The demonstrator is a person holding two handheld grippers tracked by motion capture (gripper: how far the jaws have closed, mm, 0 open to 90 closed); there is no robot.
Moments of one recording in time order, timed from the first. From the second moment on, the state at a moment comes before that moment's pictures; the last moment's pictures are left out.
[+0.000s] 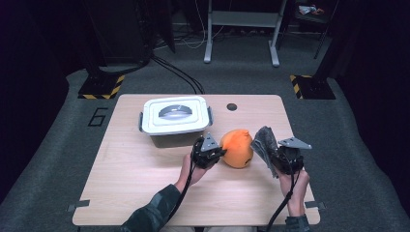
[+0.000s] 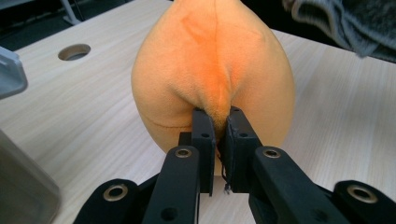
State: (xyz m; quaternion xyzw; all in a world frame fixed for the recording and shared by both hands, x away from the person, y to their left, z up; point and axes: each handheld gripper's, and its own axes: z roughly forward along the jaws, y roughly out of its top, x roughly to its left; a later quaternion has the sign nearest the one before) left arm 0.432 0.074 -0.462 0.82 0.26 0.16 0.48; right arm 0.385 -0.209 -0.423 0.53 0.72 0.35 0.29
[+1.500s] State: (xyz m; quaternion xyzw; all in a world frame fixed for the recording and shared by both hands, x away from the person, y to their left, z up) left arm 0.374 0.169 -0.420 0.80 0.27 0.23 0.49; right arm 0.381 -0.174 -0.463 0.51 0.76 0.32 0.24
